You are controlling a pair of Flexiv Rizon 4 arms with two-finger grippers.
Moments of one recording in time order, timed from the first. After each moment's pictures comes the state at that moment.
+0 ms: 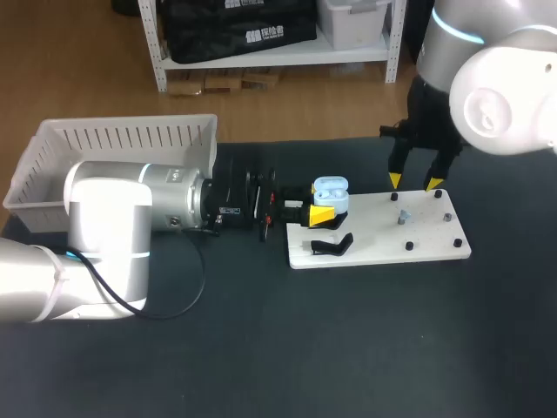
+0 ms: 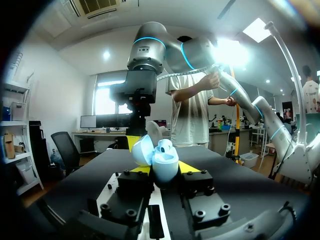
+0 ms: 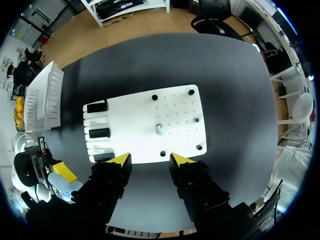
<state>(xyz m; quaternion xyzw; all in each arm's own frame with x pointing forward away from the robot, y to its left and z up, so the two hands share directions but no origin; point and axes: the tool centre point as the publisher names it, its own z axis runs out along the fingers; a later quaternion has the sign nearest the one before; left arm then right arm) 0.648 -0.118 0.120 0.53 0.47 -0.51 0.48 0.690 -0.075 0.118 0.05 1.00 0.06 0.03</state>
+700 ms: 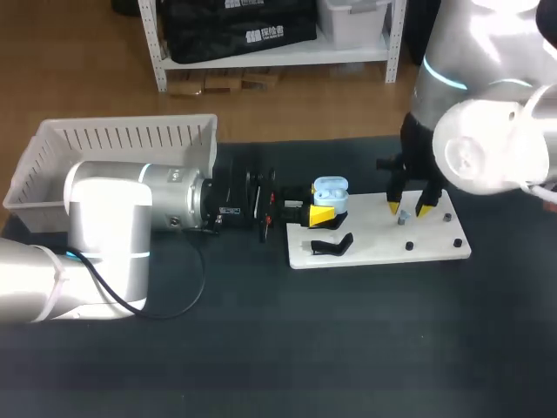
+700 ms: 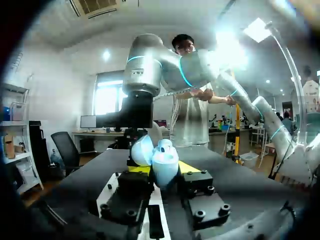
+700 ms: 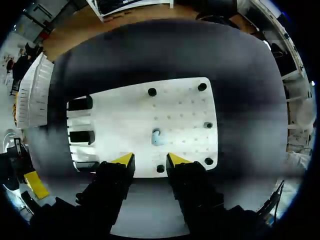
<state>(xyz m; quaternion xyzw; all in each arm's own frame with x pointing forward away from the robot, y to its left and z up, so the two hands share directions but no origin) 0.648 -0.118 0.120 0.53 0.47 -0.51 0.48 0.696 -0.077 0.058 0.03 1.00 0.06 0.03</state>
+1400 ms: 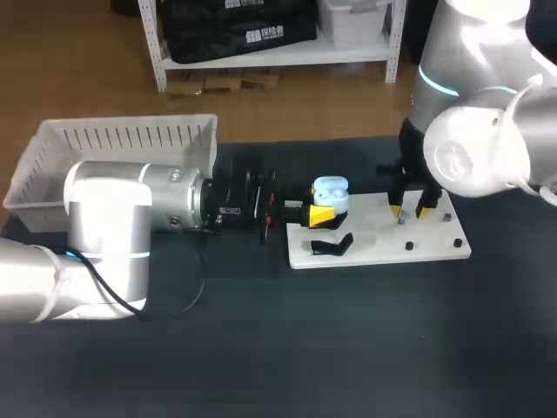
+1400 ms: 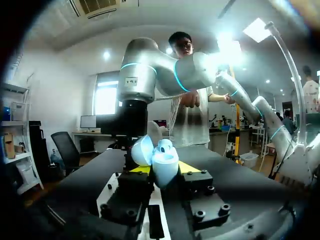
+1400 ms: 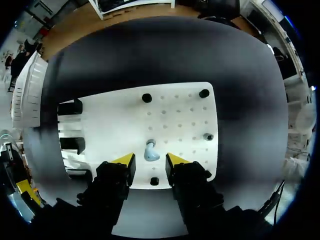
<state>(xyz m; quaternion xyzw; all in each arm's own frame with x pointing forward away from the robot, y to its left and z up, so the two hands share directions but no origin) 0.648 -0.118 0.120 0.53 0.47 -0.51 0.48 0.709 -0.084 0.040 0.02 1.00 0.05 0.03</state>
